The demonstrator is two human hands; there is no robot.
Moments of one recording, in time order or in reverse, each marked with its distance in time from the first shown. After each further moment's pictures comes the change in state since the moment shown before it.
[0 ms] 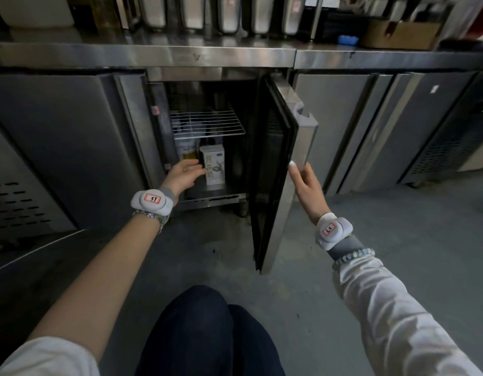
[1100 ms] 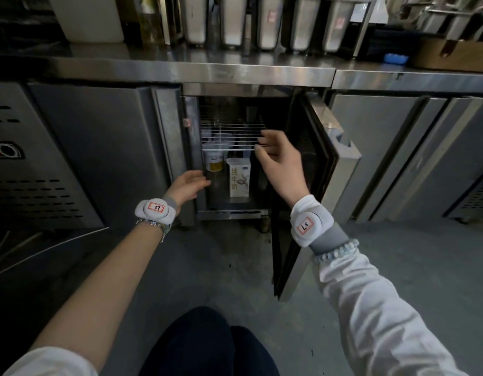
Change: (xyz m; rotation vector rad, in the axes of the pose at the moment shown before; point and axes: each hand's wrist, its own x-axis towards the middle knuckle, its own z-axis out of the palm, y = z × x) left_hand 0.007 0.001 -0.036 0.006 0.075 -0.044; right_hand 0.053 -0.091 0.093 -0.007 -0.139 -0.311
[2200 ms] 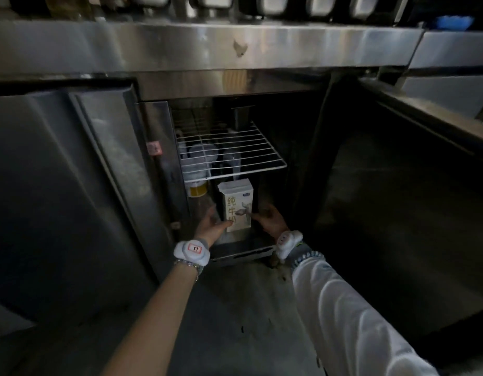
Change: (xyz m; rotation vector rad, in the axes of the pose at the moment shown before) left_hand 0.297 -0.120 0.057 0.020 -0.110 -0.049; right_hand 0.123 0.307 0.152 -0.030 -0.050 0.782
